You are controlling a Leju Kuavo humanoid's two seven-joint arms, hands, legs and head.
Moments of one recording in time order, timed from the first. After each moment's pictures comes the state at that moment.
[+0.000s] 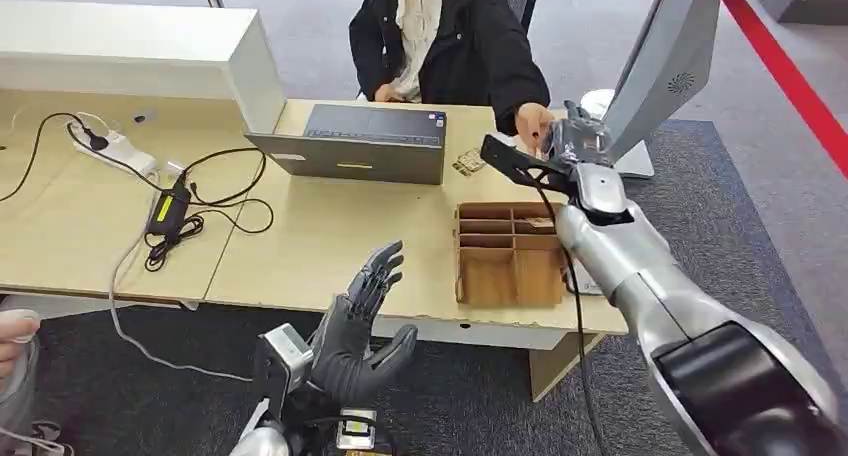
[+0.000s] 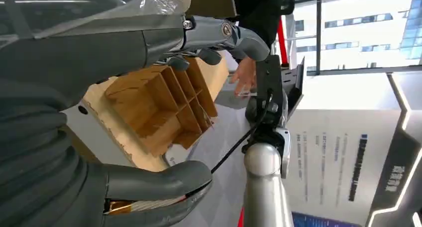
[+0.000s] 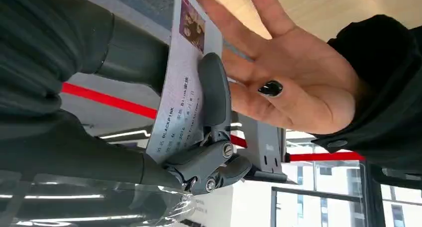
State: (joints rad) left arm -0.23 0.05 -0.87 -1.70 -0.02 0.29 -0.25; right arm -1.06 -0.08 0.66 -0.46 0.85 -0.33 0.32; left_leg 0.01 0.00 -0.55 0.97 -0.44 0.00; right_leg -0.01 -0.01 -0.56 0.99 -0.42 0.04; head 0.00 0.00
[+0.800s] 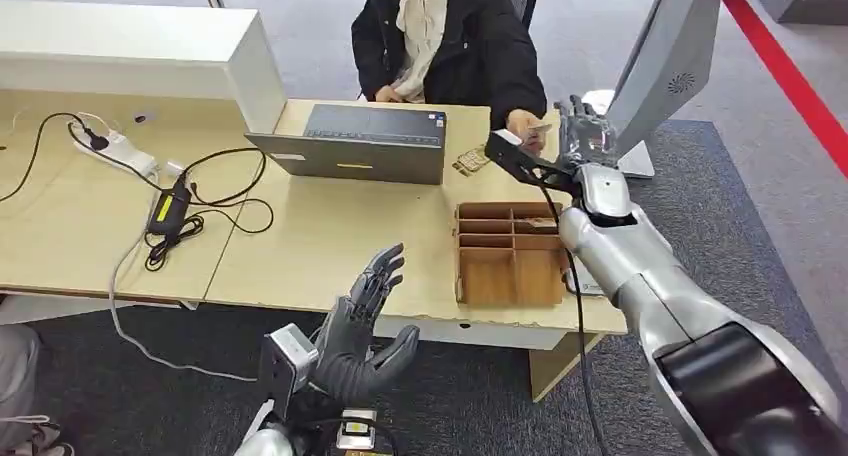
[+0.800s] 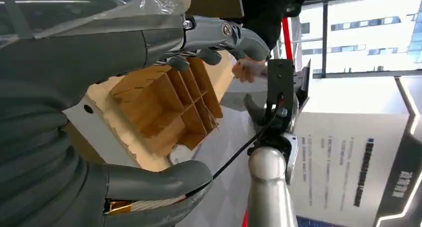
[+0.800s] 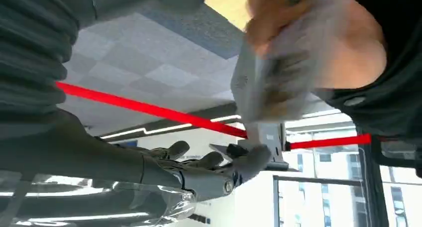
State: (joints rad) left arm -0.23 0.05 -0.89 -1.69 -0.01 0.33 -0.24; right arm -1.06 -0.09 0.66 -0.45 0.83 -0.43 0.29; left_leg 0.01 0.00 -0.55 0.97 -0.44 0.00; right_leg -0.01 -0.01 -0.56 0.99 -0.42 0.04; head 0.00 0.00
